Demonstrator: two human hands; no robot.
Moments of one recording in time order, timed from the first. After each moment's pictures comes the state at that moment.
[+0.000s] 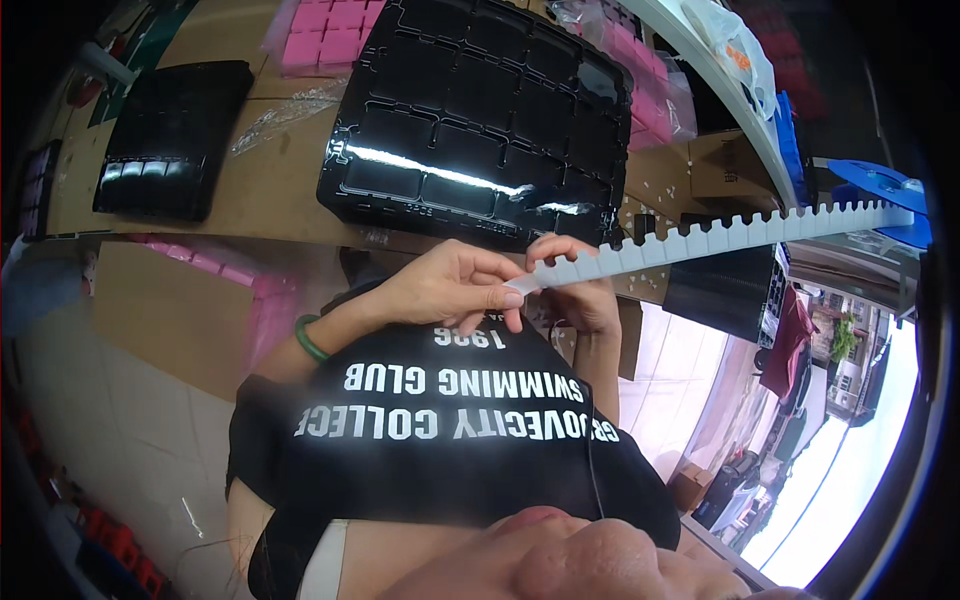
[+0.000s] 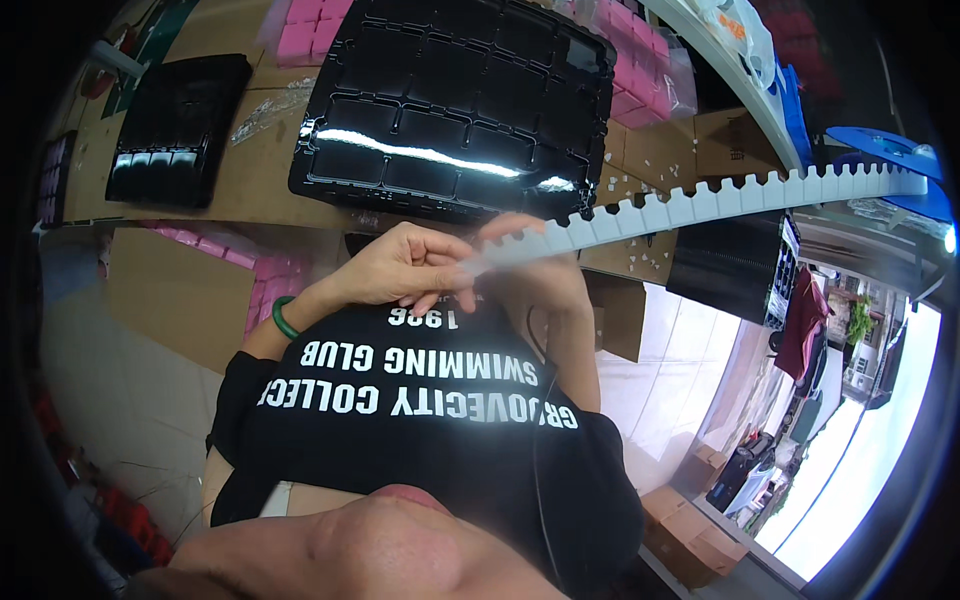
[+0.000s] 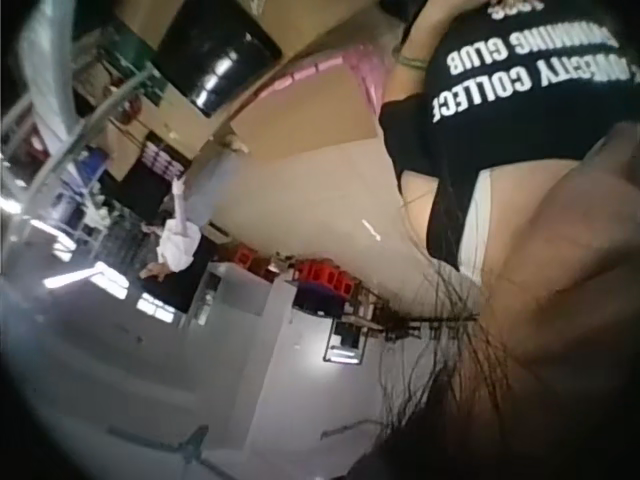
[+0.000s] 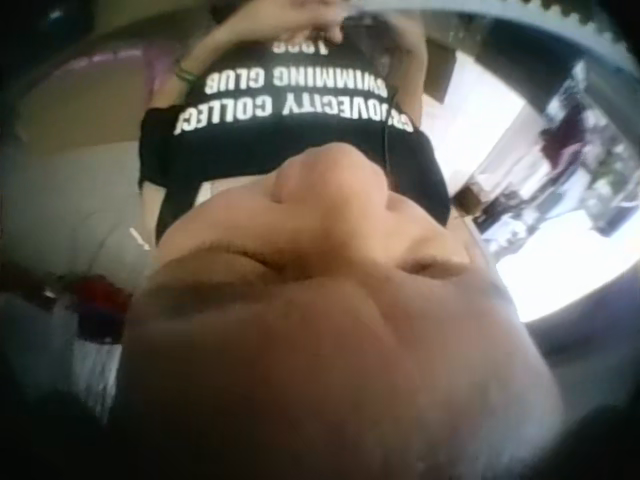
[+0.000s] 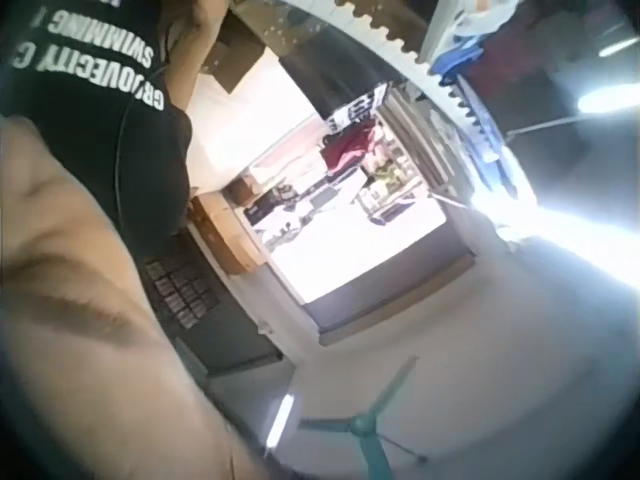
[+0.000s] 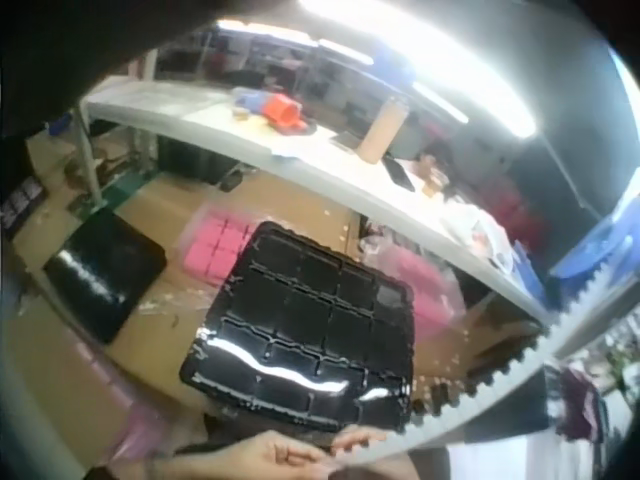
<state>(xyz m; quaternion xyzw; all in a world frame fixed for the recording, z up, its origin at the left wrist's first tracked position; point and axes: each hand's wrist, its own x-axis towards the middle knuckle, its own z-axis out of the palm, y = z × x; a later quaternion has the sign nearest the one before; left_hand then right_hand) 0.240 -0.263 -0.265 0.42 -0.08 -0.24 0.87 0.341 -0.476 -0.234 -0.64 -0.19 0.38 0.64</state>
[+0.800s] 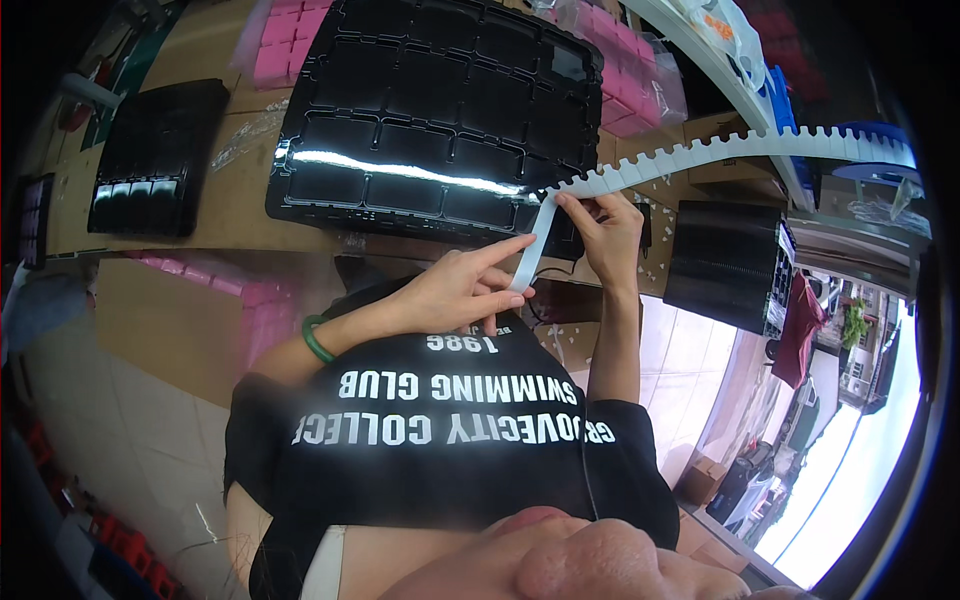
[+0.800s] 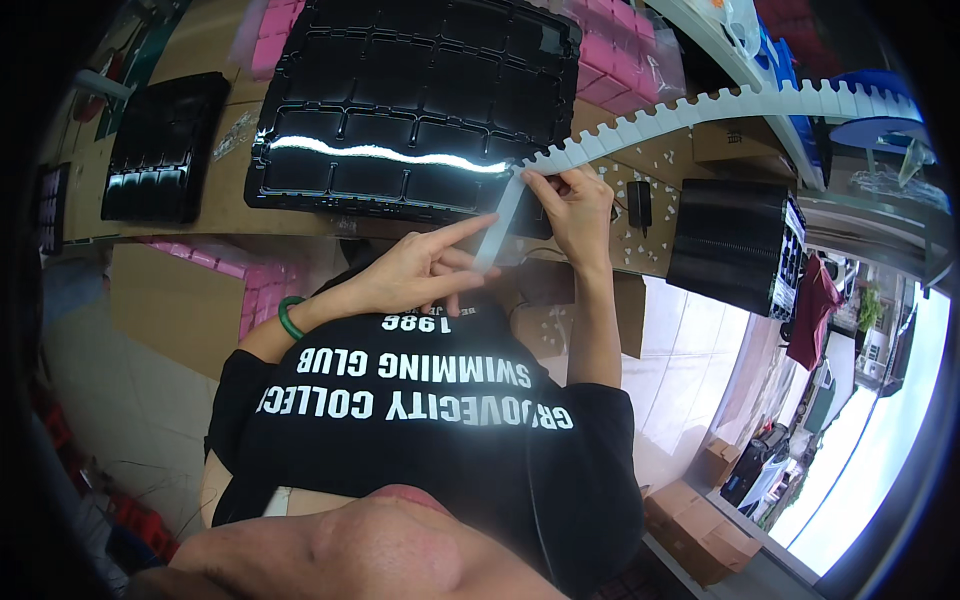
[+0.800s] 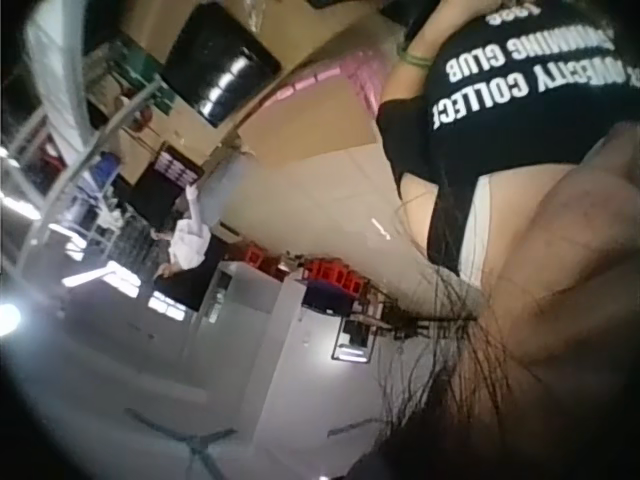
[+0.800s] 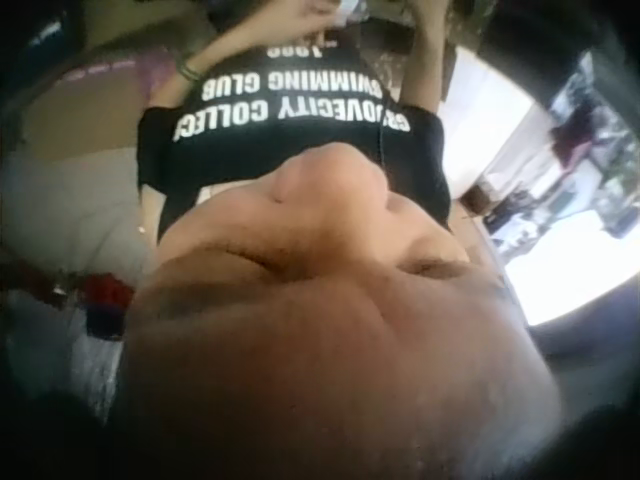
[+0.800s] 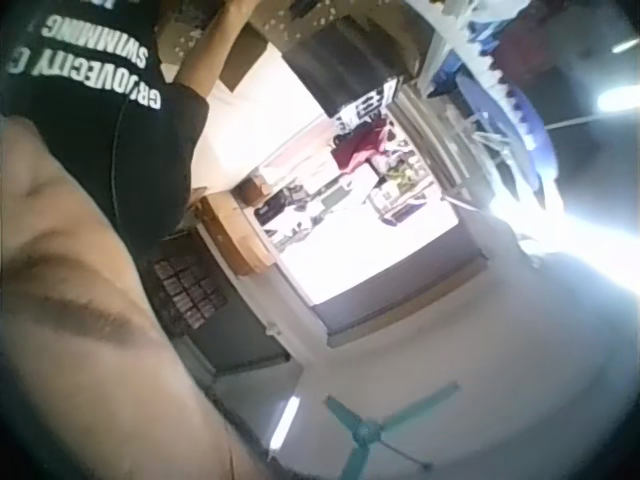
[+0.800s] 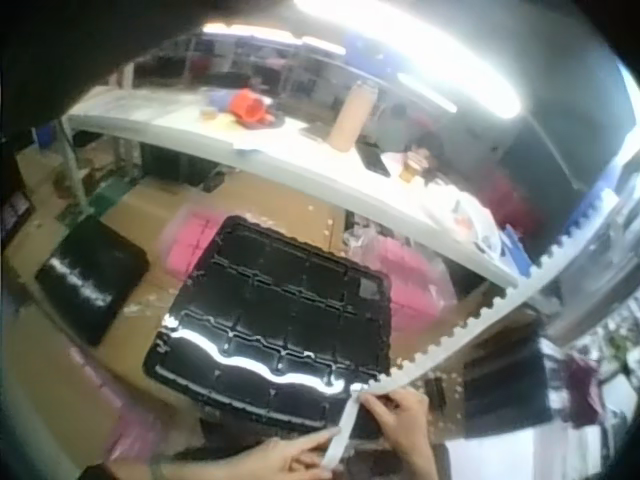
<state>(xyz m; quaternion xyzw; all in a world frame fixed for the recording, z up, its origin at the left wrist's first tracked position) 0.264 -0.316 -0.262 0.57 -0.06 -0.22 0.79 0.416 -0.512 -0.240 -0.89 -0.25 0.00 0.37</state>
